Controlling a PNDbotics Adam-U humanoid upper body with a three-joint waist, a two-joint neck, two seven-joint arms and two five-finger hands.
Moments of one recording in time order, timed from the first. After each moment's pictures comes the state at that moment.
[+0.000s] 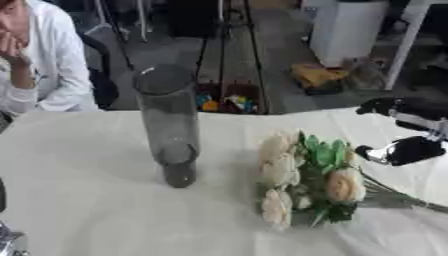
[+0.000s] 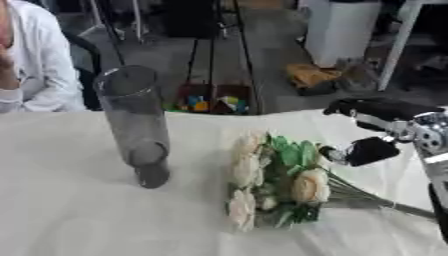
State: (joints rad) left arm -0.57 0.08 -0.07 -1.98 -0.12 -0.38 0.38; right arm -0.59 -0.63 -0.23 -1.66 0.98 -0.16 0.91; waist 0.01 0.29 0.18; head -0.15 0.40
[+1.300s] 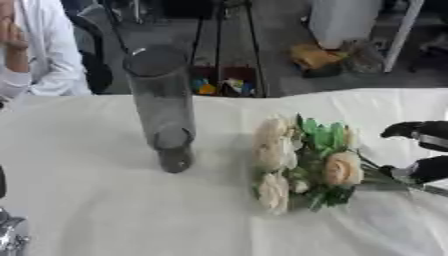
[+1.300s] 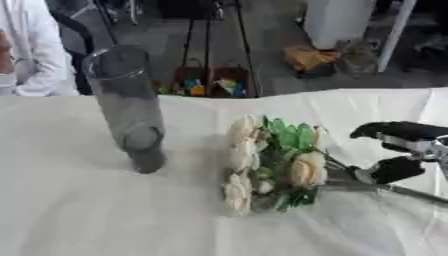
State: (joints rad) left arm -0.57 0.08 -0.07 -1.98 -0.13 -0.37 0.39; right arm -0.46 -0.68 -0.26 -1.60 0.94 -0.17 0.91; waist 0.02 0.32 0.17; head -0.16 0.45
